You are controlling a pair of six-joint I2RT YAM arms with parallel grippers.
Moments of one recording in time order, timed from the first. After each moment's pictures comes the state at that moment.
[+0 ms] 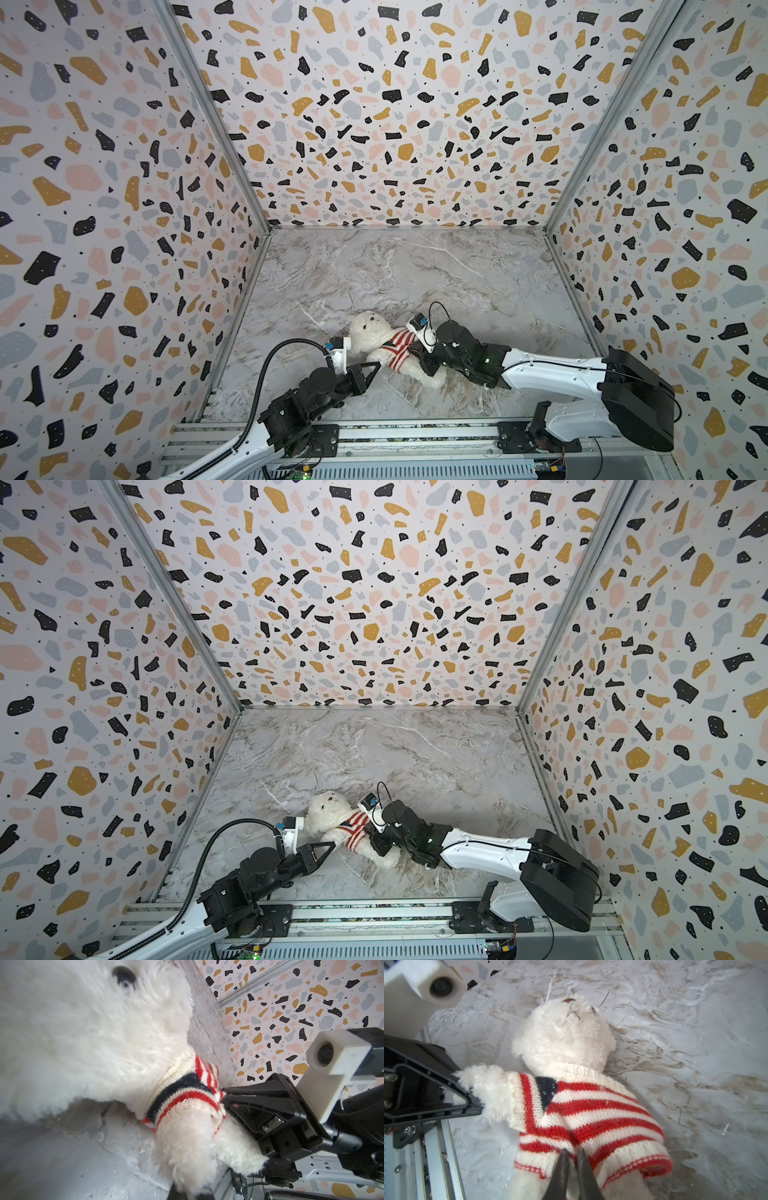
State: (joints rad) left arm -0.89 0.29 0.01 -0.06 0.02 -1.11; right arm 1.05 1.35 0.62 0.12 -0.04 0.16
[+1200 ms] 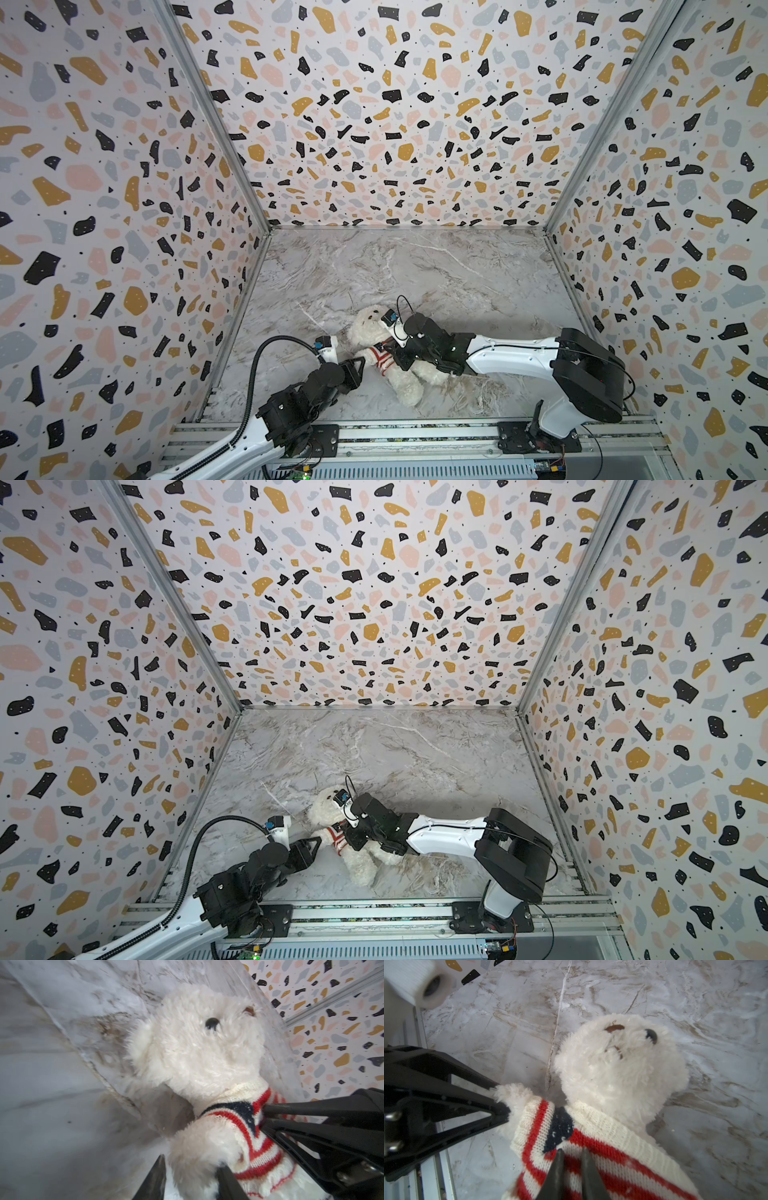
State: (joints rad) left arm -0.89 0.38 0.14 -0.40 -0.29 -1.04; right arm 1.09 1.61 0.86 0.09 -0.05 0.18
